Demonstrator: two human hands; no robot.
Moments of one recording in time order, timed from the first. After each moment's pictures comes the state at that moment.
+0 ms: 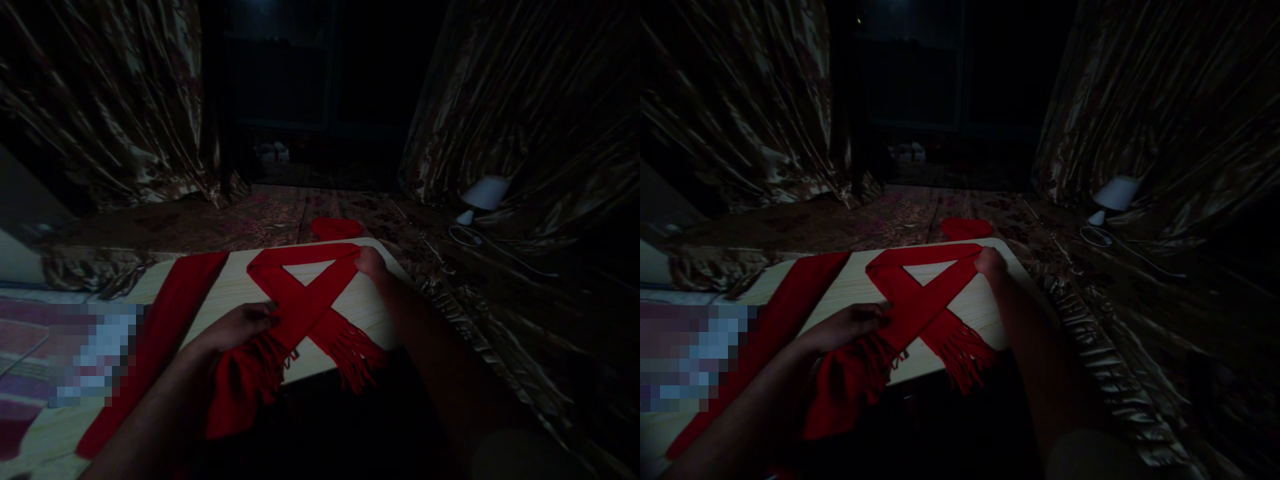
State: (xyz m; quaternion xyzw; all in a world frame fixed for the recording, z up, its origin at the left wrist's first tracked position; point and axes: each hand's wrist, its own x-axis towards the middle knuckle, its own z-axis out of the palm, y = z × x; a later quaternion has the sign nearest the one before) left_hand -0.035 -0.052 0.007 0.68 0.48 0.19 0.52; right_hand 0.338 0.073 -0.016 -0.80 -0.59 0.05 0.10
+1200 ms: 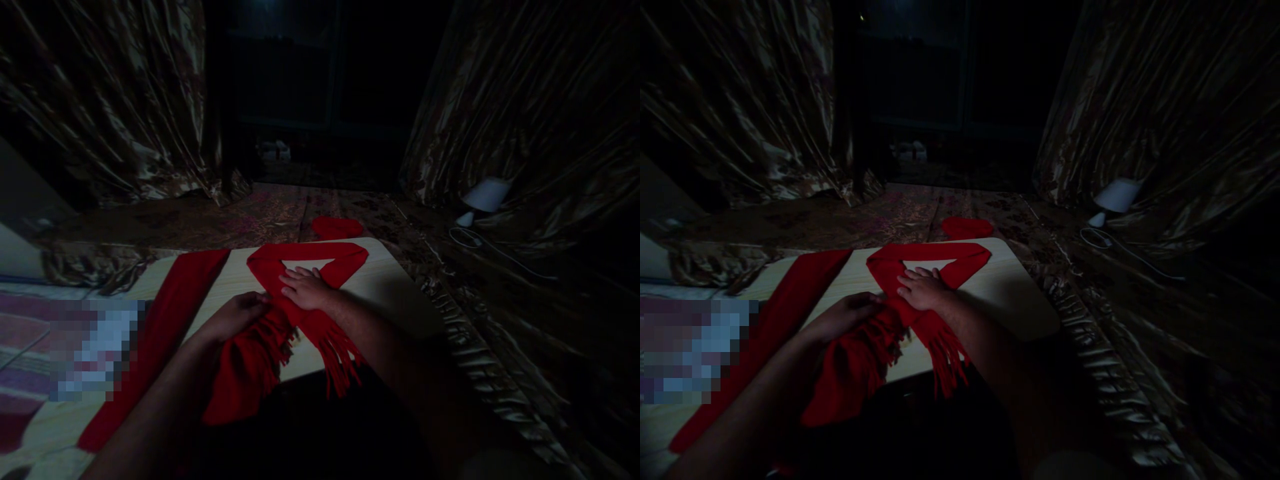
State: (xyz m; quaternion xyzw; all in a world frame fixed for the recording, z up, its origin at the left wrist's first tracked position) left_hand -0.045 -0.042 -0.006 0.63 0.54 0.27 0.49; right_hand 0.177 0.016 -0.033 -0.50 -0.86 0.13 0.06
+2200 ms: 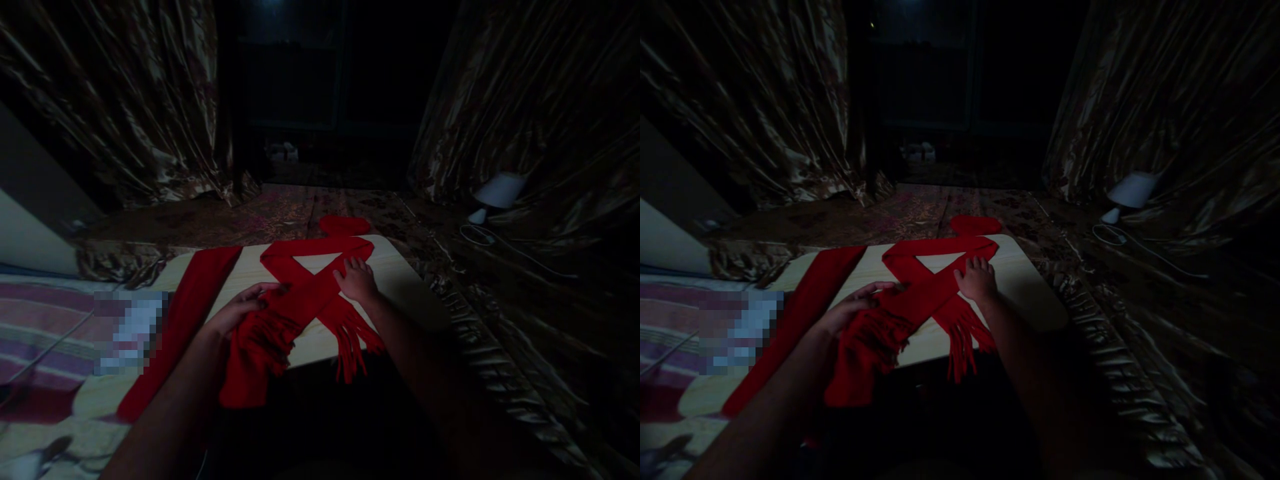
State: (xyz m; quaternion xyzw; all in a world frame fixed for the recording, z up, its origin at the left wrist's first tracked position) left_hand -0.058 -0.057 -0.015 0.47 0.37 0.37 0.71; right_hand 0.262 0.005 -0.047 -0.73 -0.68 -0.01 0.11
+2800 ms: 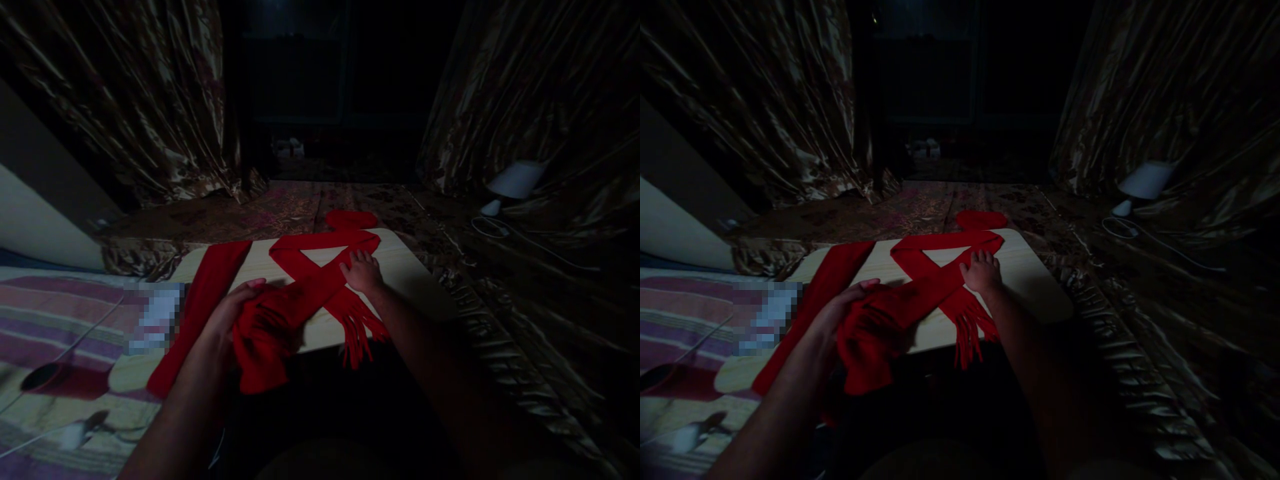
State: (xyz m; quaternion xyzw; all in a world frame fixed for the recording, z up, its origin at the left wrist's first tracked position) left_hand -0.064 -0.082 -0.003 0.32 0.48 0.49 0.65; right_hand 0.261 0.005 -0.050 -0.72 -0.68 -0.03 0.12
